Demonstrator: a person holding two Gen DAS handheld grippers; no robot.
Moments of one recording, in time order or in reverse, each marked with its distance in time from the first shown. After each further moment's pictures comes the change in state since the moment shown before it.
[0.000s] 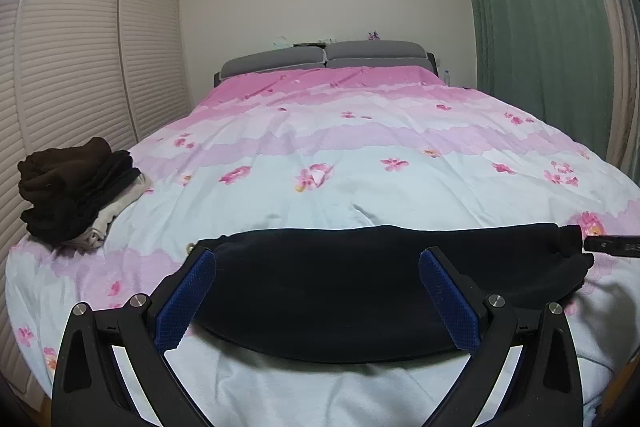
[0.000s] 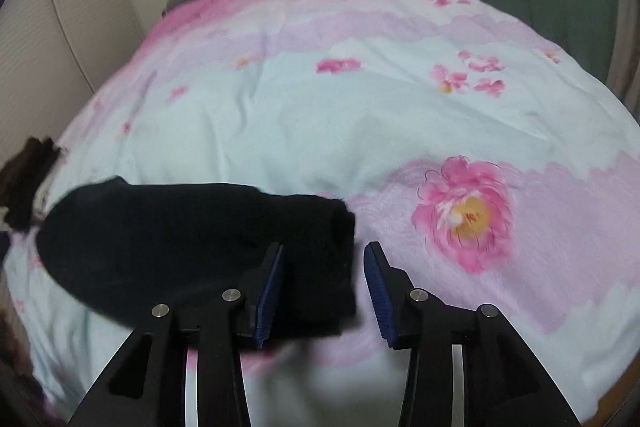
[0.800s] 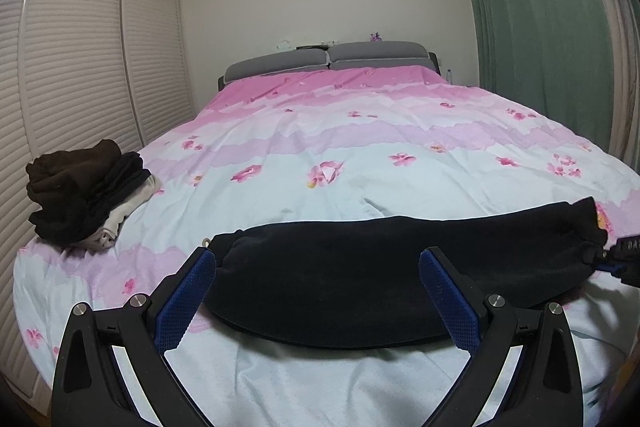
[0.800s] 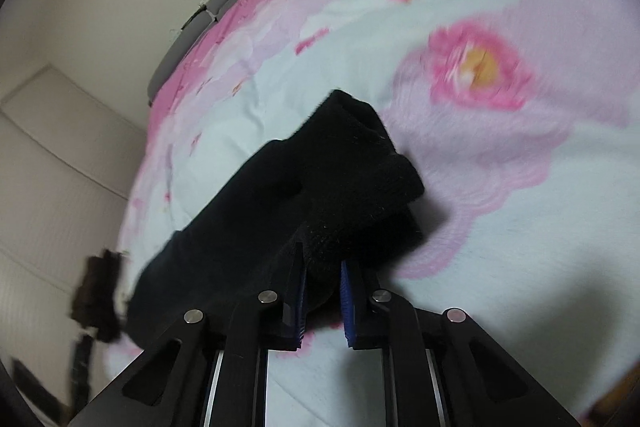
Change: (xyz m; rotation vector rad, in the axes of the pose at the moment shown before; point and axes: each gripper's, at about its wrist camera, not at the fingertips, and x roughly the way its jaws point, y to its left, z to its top) left arm -0.007 0.011 -0.012 0.020 -0.003 0.020; right arm 0.004 -0.001 -0.051 0.464 -0.030 0.183
